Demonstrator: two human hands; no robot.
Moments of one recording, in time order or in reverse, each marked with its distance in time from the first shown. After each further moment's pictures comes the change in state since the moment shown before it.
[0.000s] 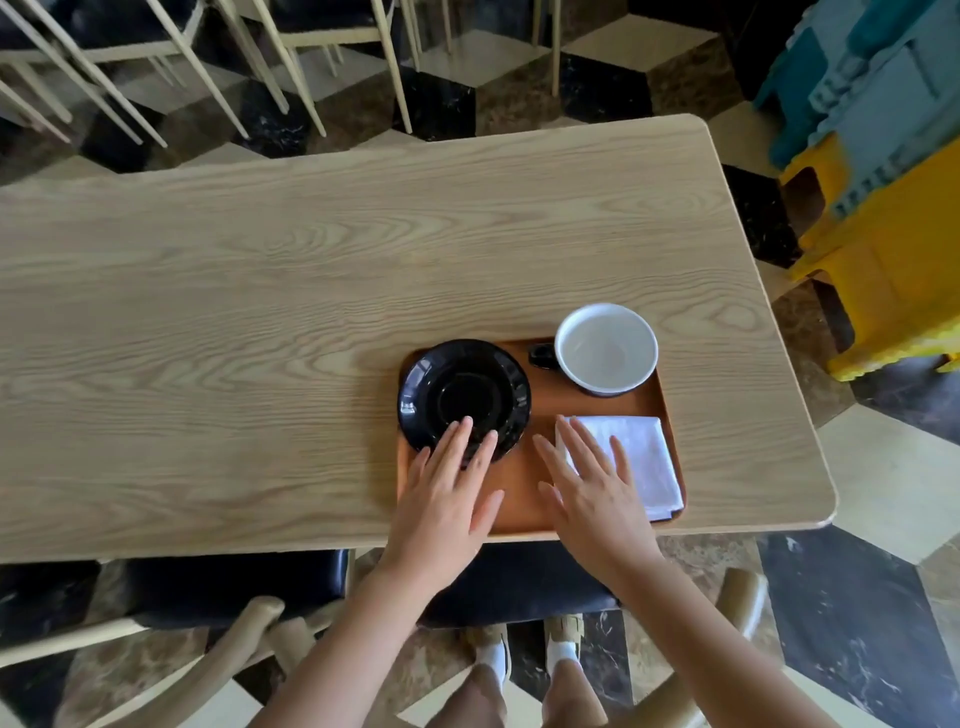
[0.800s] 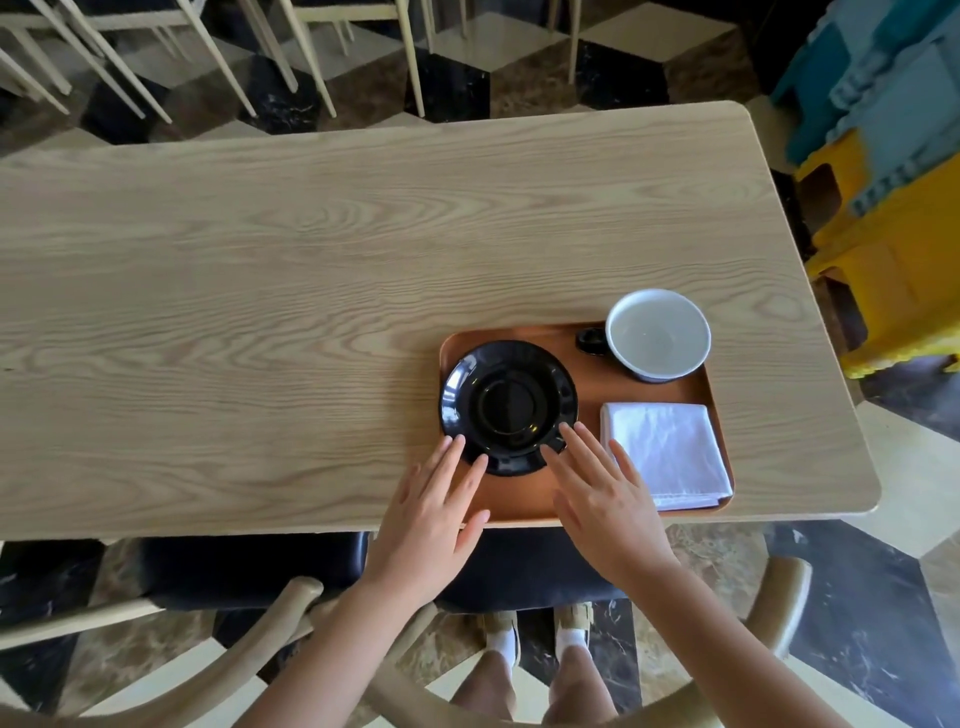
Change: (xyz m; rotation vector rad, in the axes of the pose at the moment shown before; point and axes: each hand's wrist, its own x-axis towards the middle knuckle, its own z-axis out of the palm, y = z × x) left_hand -0.044 -0.053 -0.003 0.085 -0.071 0.013; right_hand -0.004 -0.030 0.022 -0.046 -0.027 -0.099
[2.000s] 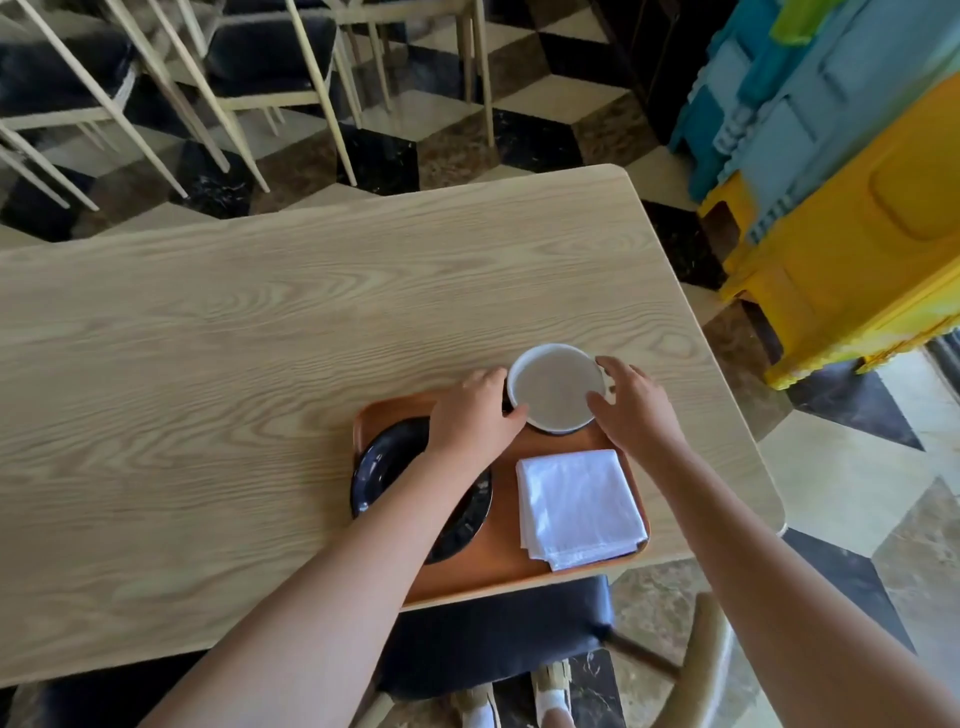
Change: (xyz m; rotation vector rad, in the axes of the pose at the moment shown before) left_hand 0.197 0.090 -0.042 -0.221 0.041 -0.114; right_hand 0.079 0.128 -0.081 0.395 0.148 0.573
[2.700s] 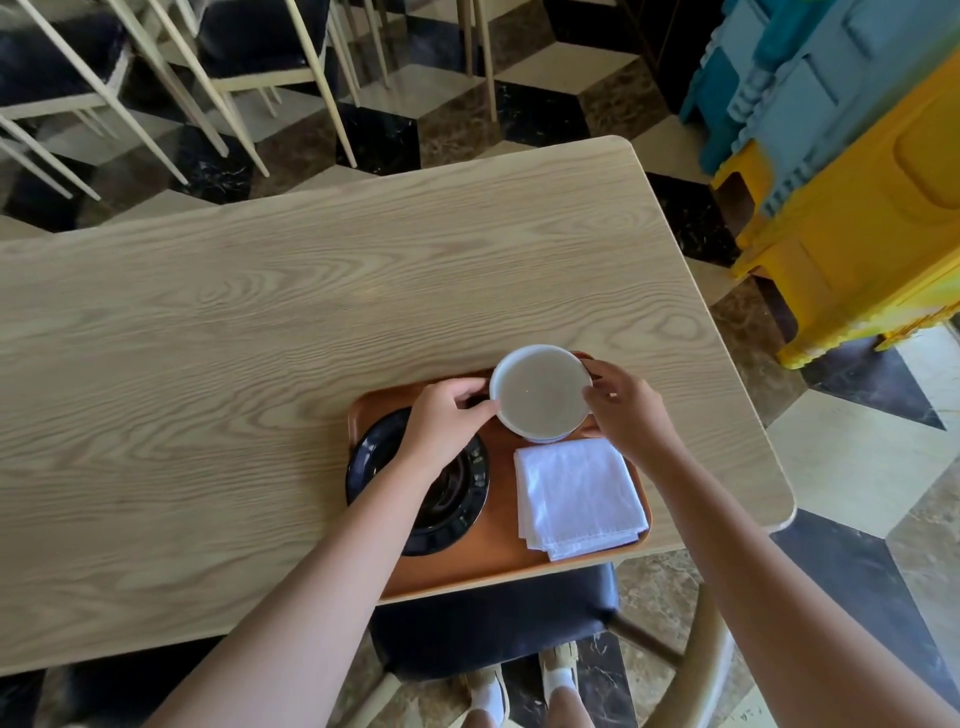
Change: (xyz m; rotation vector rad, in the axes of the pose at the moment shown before) left_hand -0.009 -0.027 0.007 -0.657 -0.059 -0.263; right_hand -0.010 0.007 0.010 0.447 -0.075 0.104
